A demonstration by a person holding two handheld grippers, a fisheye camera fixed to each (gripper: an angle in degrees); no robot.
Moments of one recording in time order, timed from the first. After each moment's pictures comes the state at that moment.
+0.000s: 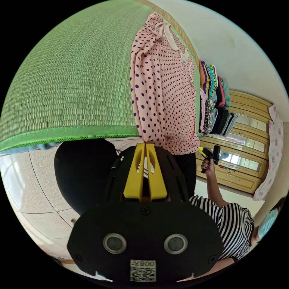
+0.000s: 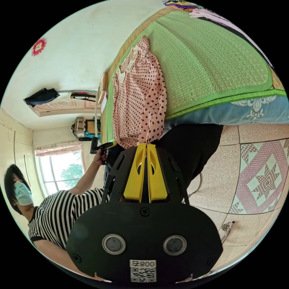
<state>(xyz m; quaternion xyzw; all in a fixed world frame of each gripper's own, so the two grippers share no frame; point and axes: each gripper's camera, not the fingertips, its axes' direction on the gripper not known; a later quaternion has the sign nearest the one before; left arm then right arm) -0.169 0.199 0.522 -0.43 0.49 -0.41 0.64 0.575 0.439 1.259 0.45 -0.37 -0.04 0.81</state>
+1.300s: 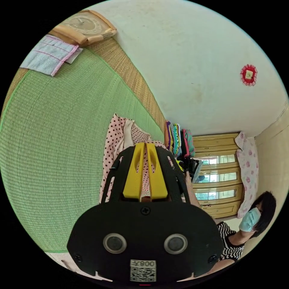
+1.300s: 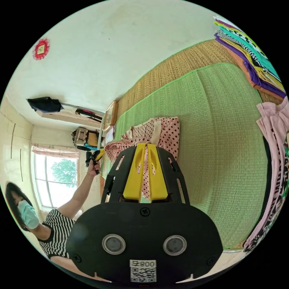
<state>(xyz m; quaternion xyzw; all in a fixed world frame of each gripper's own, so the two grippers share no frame) -0.346 0.040 0.690 -0.24 0.45 -0.55 0.67 0.643 0.350 0.939 0.52 -0.31 -0.07 0.79</state>
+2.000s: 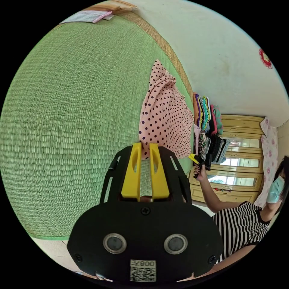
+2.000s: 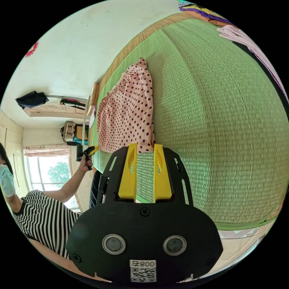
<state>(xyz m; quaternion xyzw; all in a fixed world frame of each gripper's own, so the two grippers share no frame) -0.272 0.063 0.674 -0.35 0.45 -0.47 0.67 0.627 0.347 1.062 0.49 -0.31 -0.03 0.81</state>
